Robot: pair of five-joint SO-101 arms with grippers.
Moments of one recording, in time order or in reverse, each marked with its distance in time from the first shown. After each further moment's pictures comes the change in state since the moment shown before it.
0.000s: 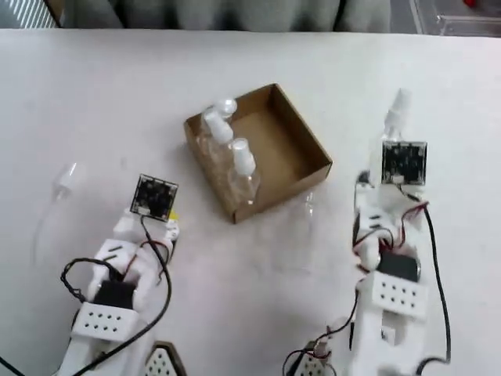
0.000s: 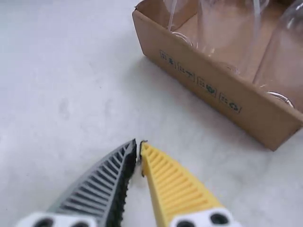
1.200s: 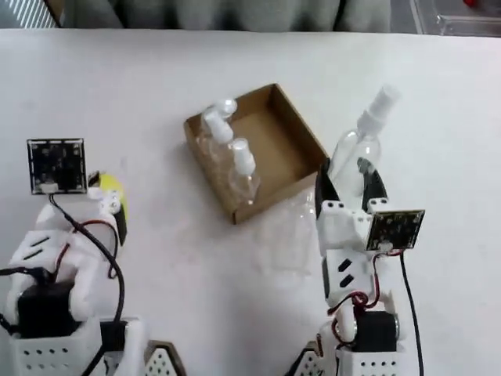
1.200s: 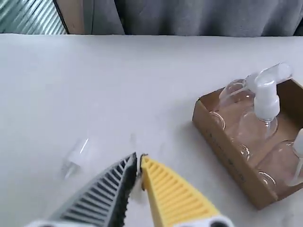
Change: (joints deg) left arm -11.2 -0.4 -49.7 48.0 9.1; right arm -16.5 -46.9 11.7 9.5 -14.3
